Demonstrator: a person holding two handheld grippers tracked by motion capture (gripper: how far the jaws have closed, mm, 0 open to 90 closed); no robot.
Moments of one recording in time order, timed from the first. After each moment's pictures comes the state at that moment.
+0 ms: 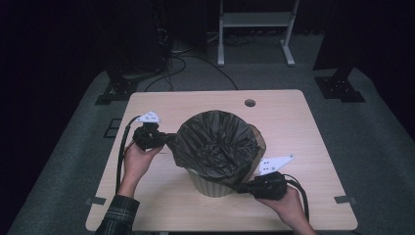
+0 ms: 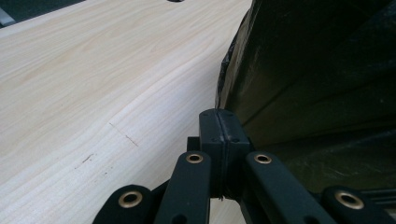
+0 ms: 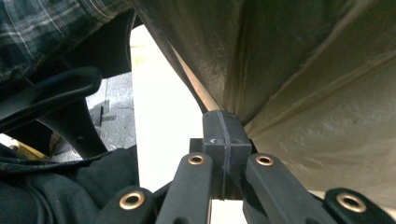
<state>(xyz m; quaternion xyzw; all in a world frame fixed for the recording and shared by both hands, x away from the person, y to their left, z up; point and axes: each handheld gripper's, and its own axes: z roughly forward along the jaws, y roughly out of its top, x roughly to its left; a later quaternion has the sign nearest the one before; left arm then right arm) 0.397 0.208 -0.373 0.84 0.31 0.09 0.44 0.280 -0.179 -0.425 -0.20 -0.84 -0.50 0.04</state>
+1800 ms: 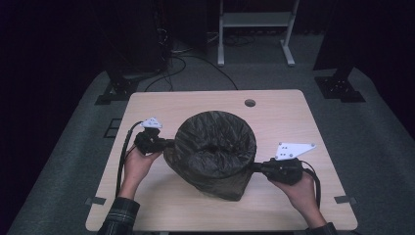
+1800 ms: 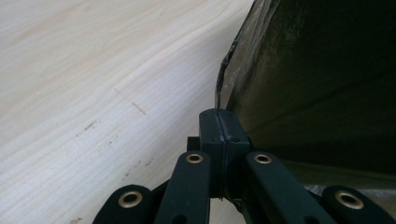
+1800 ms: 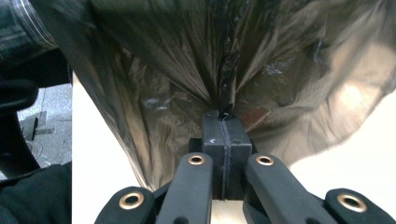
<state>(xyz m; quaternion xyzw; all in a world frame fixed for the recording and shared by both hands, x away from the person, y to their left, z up) 0.402 0.213 -0.402 0.85 0.33 0.08 0.41 0.298 -0.215 -0.393 -0.22 -0.83 -0.51 -0.08</state>
